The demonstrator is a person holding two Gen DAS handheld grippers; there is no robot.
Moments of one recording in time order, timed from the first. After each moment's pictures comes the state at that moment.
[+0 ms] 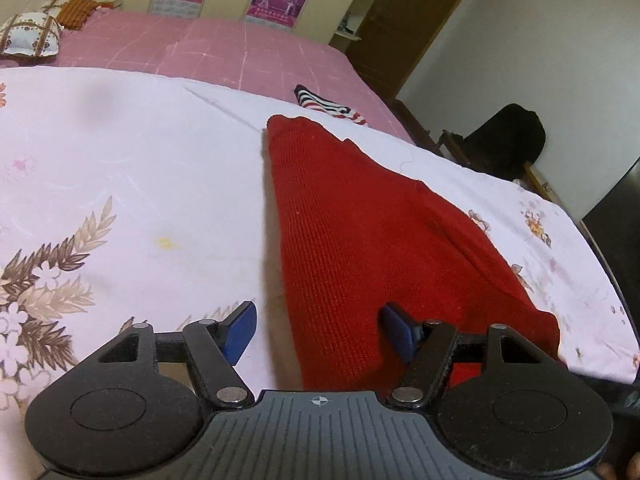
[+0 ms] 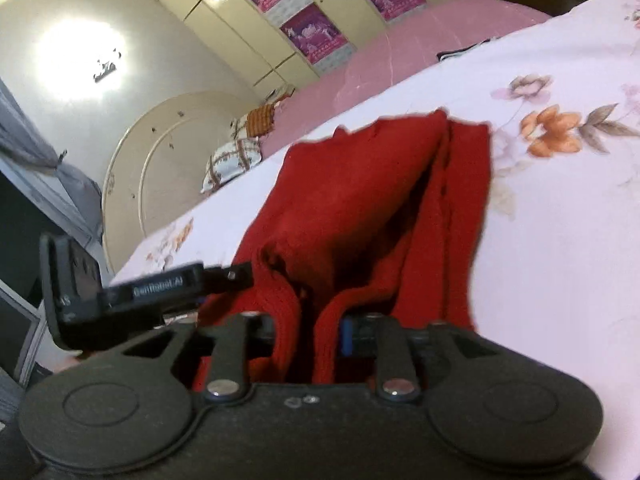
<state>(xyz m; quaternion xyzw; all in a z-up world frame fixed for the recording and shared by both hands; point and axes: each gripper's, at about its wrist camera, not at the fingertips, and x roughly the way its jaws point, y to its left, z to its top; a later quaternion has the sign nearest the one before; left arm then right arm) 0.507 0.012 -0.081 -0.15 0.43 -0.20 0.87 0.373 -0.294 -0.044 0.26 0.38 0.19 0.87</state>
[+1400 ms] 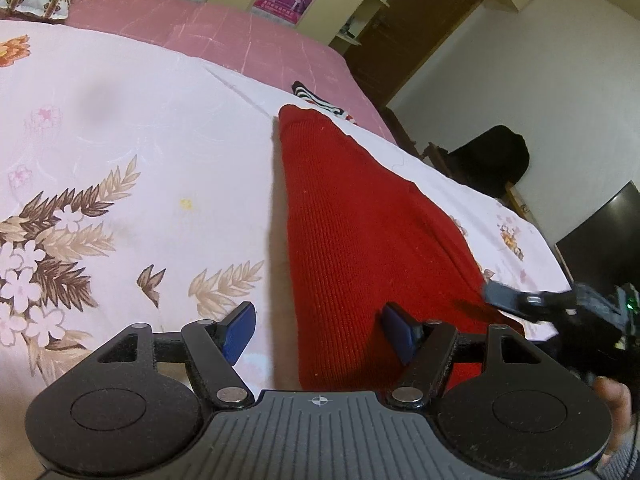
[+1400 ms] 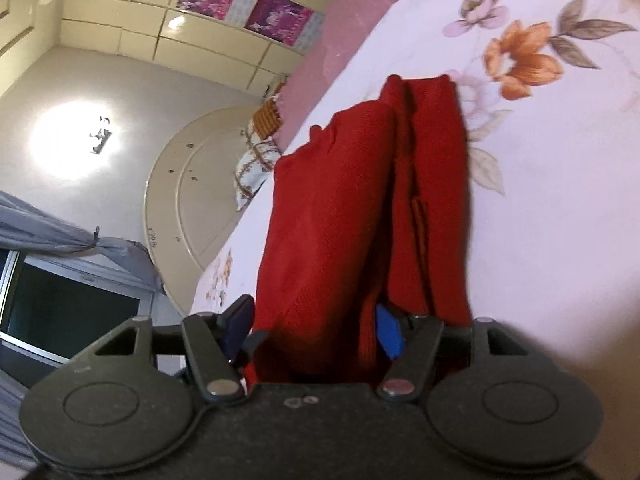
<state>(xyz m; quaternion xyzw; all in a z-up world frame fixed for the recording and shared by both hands) 0.488 0.045 -0.087 -0.21 0.44 -0.22 0.85 0.406 -0.326 -0.069 0.43 0.43 0.21 0.77</state>
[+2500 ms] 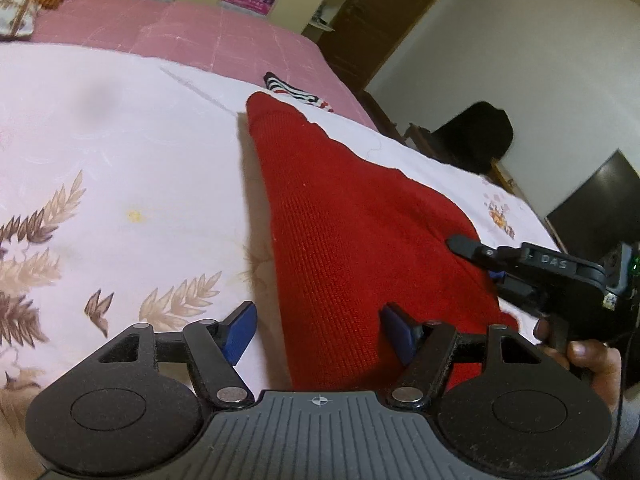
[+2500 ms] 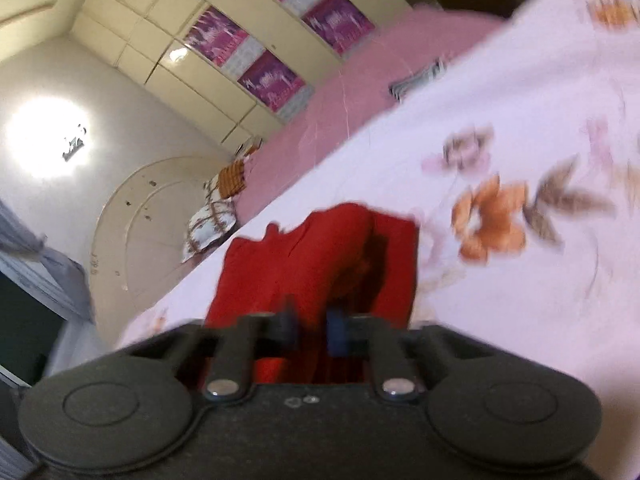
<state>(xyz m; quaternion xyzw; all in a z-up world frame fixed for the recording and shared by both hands) 0.507 0.009 -0.088 -0.17 0.44 -0.25 0.85 0.435 -0.335 -0.047 0.30 0.34 0.13 0.88</state>
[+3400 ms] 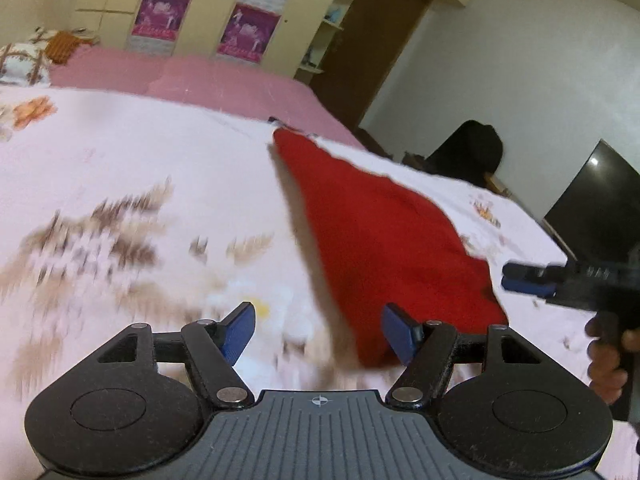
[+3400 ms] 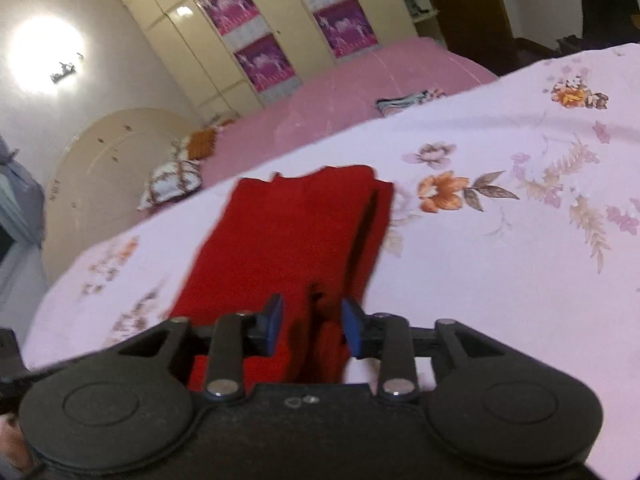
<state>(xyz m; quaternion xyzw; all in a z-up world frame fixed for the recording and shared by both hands) 0.398 0.081 -0.073 -0.14 0.37 -0.24 0.89 0.338 -0.297 -0.004 0.19 0.36 0.09 0.91</state>
